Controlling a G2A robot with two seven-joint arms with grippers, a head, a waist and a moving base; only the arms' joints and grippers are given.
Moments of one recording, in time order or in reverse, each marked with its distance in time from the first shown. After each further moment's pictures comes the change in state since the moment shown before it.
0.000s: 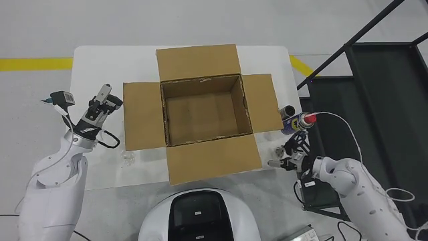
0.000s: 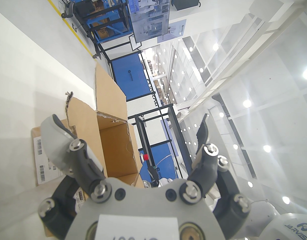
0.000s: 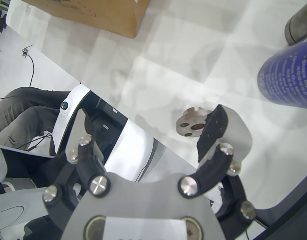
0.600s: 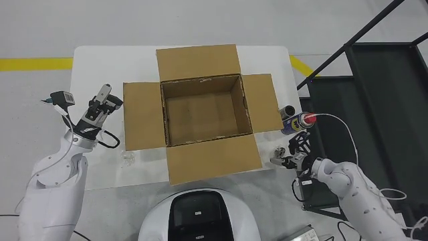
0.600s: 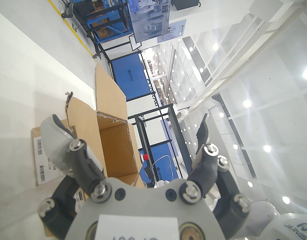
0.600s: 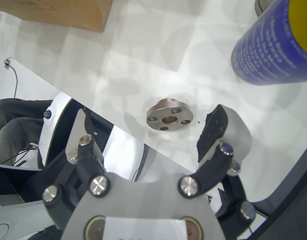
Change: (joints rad) left arm 0.000 0.000 0.000 0.000 0.000 0.000 0.000; right arm 0.051 -0.011 -0.059 0.108 -0.095 0.110 -0.112
